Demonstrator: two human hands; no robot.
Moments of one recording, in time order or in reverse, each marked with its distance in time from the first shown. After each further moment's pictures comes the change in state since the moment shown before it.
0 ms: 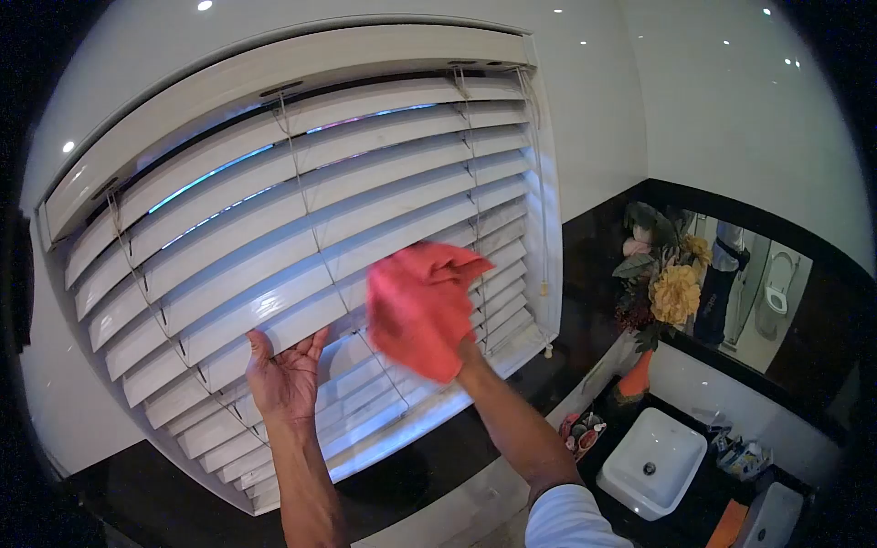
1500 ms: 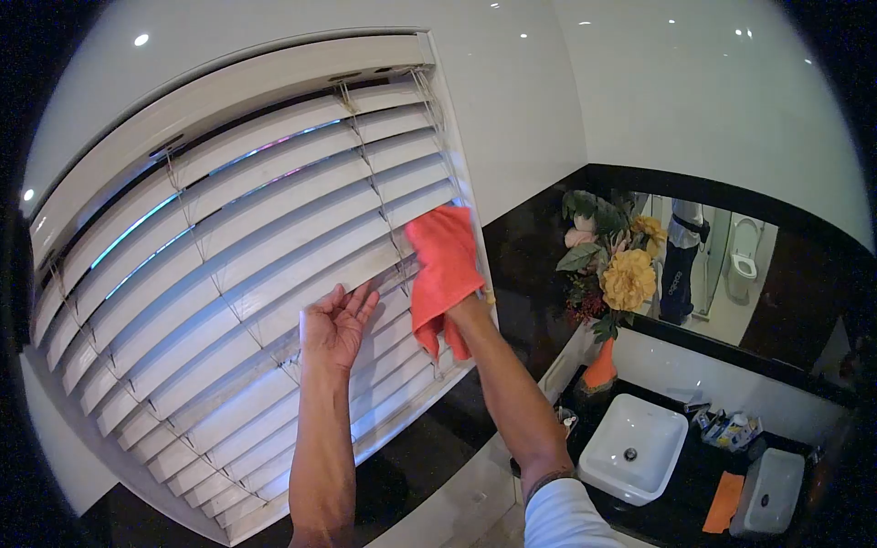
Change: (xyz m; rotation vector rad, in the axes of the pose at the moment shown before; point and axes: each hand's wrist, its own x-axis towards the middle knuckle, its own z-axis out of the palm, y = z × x) left_hand 0.063 -0.168 0.062 0.005 0.194 -0.430; right_hand 0.023 -0.032 -0.165 -0.671 0.366 -0.182
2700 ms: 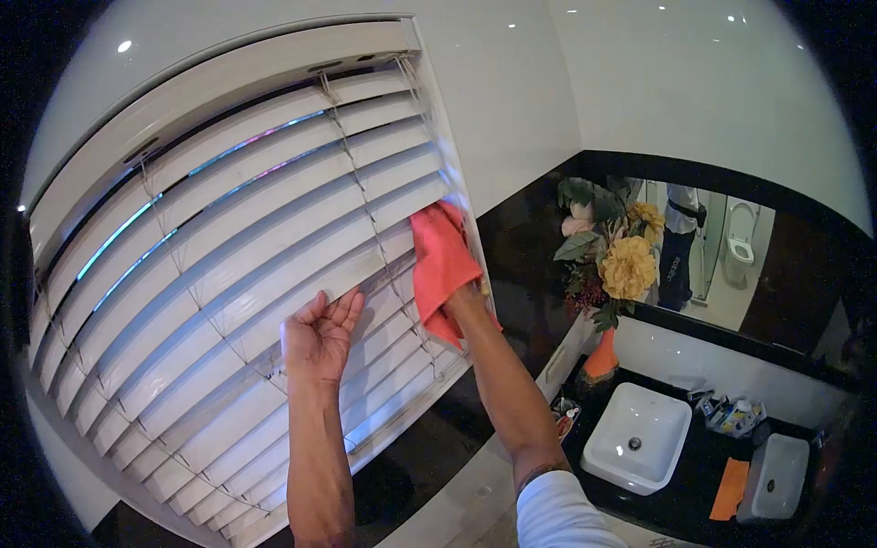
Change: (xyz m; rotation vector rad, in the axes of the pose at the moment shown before) left_hand -0.001 0.006 -0.010 -0.001 -0.031 0.001; right_hand 0.003 0.034 0.016 -0.042 0.067 0.109
